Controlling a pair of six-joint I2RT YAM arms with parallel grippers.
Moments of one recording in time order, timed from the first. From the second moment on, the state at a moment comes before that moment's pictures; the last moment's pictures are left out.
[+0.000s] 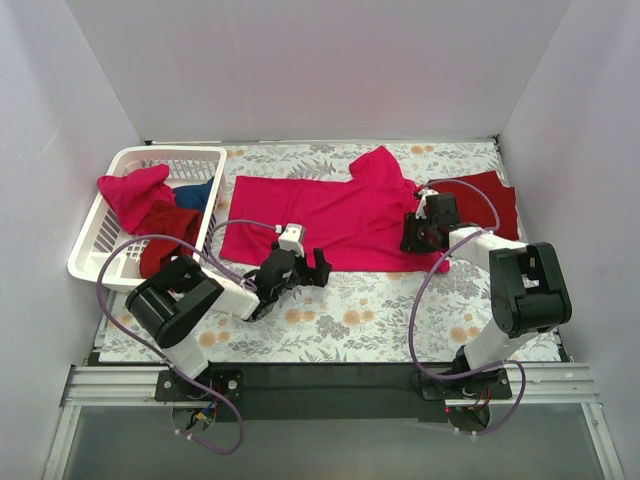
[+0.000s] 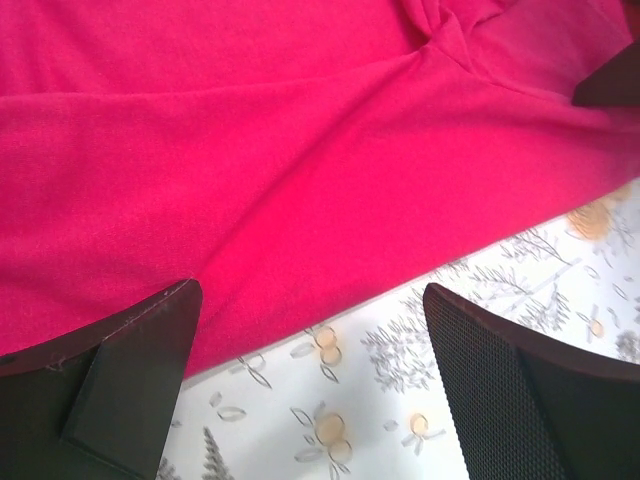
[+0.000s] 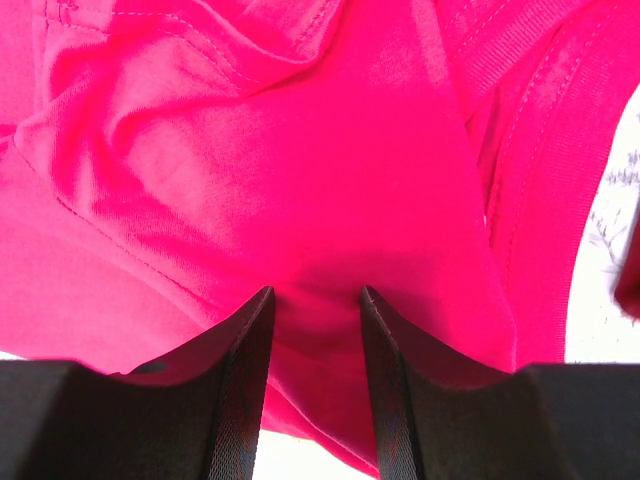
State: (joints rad) left arm -0.76 1.69 0.48 0.81 -0.16 -0.46; right arm 0.20 1.64 0.84 -0.12 -0.15 0.16
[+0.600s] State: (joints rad) left arm -0.88 1.32 0.52 0.45 -0.34 -0.51; right arm 0.20 1.43 0.79 -0.38 -0.12 0.17
